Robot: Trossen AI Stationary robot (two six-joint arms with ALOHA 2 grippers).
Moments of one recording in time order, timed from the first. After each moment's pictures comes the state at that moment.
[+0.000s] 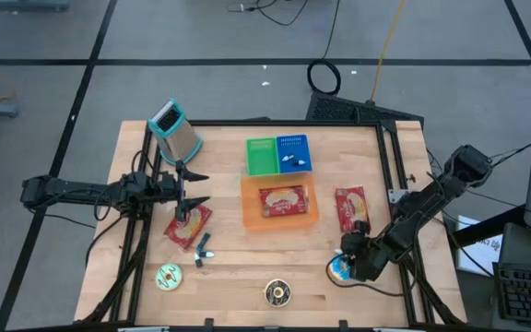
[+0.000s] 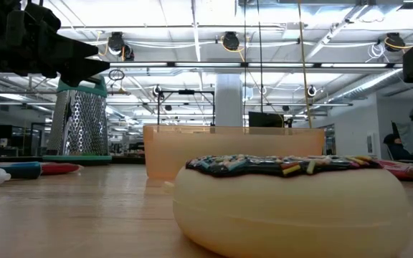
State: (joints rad) left arm 0.03 0.39 0.01 0.45 -0.05 0.02; right arm 0.81 1.37 0.56 -0.41 0.29 1.01
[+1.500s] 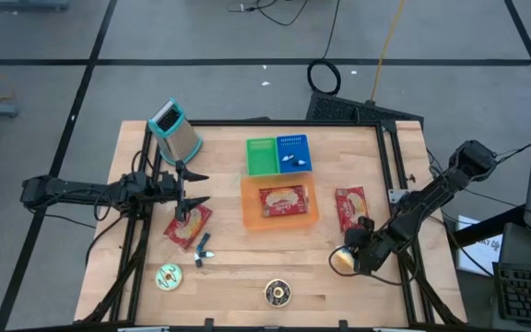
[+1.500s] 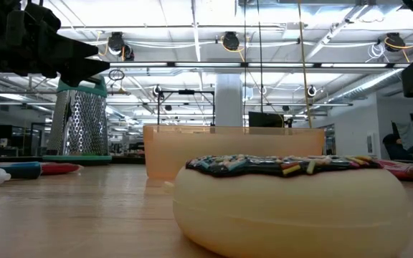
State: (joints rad) left arm 0.03 0.39 0.01 0.45 -0.05 0.02; right arm 0.76 1.26 0.45 -0.39 0.21 1.01
